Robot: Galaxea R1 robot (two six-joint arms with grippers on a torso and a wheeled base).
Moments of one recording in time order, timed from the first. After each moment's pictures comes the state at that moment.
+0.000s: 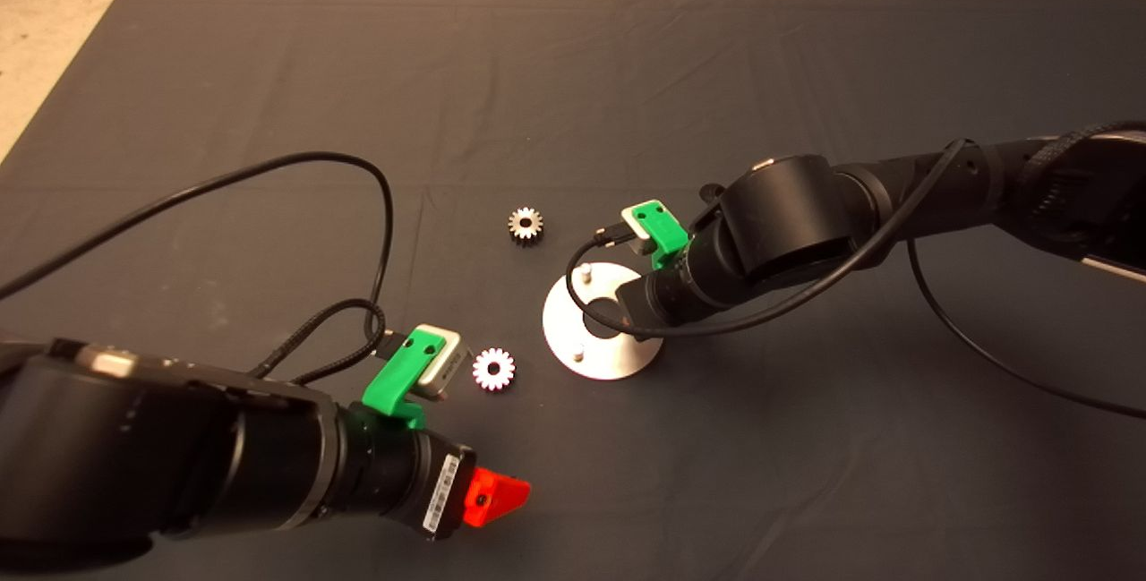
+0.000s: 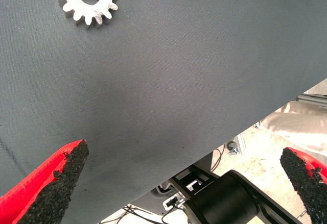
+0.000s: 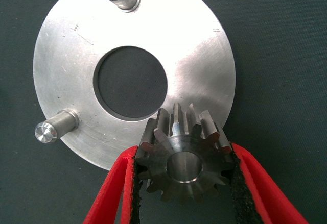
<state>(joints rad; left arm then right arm) -0.22 2.24 -0.35 0.68 1.26 -1.53 0.26 2.72 -0.93 -0.58 -1.53 1.42</state>
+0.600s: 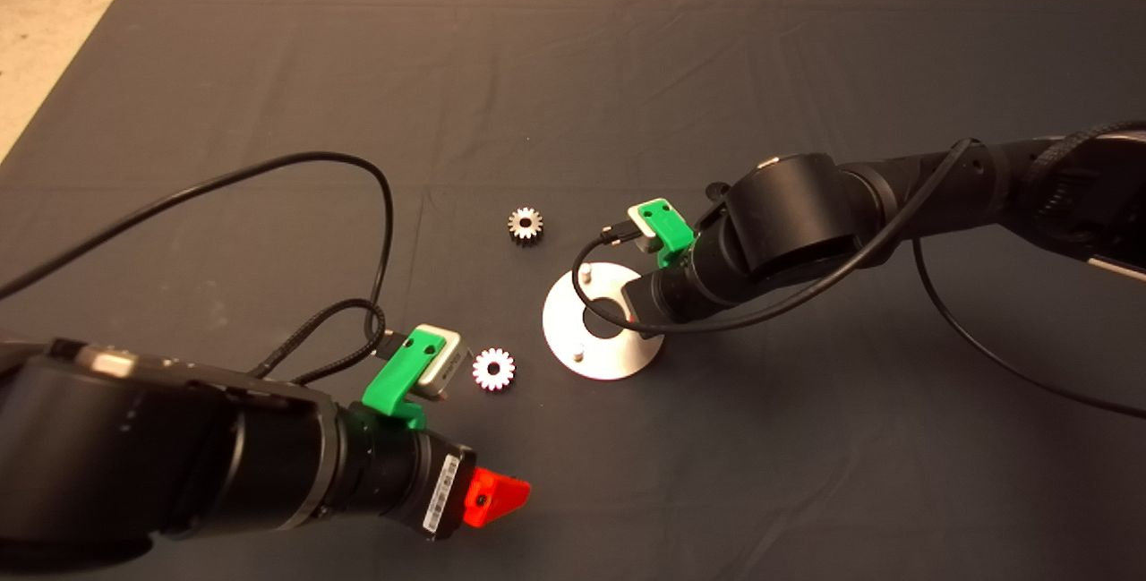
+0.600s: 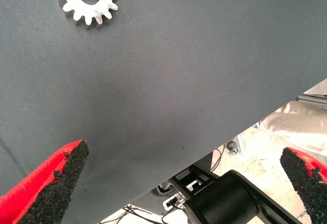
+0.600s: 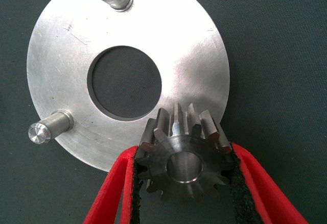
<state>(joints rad) -0.22 2.24 -0.35 0.68 1.26 -1.53 0.26 2.72 -0.93 -0.58 -1.53 1.42</state>
